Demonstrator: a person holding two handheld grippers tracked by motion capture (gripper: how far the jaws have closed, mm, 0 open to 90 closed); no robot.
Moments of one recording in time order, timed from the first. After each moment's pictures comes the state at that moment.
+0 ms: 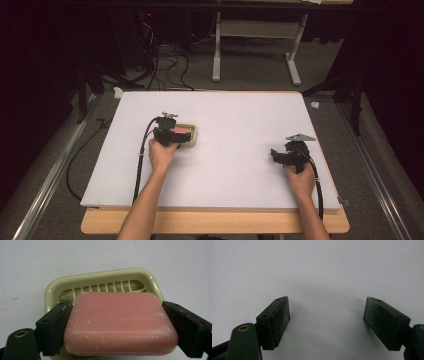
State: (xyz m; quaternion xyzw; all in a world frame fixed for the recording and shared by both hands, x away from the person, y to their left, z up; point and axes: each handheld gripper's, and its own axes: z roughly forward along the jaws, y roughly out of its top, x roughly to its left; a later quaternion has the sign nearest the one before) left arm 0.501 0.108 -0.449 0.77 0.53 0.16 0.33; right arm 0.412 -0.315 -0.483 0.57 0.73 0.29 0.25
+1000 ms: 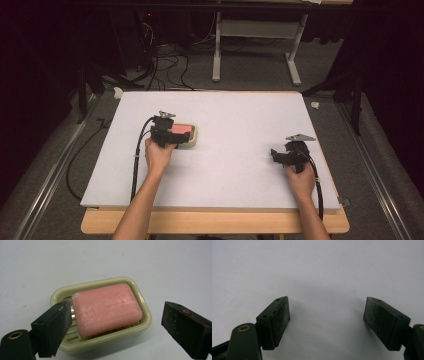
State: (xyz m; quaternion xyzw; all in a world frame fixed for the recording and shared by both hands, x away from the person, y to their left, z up) left arm 0.482 0.115 -0.426 0.77 0.50 0.17 0.36; right arm 0.412 -0.315 -0.483 0.57 0.73 0.29 0.25
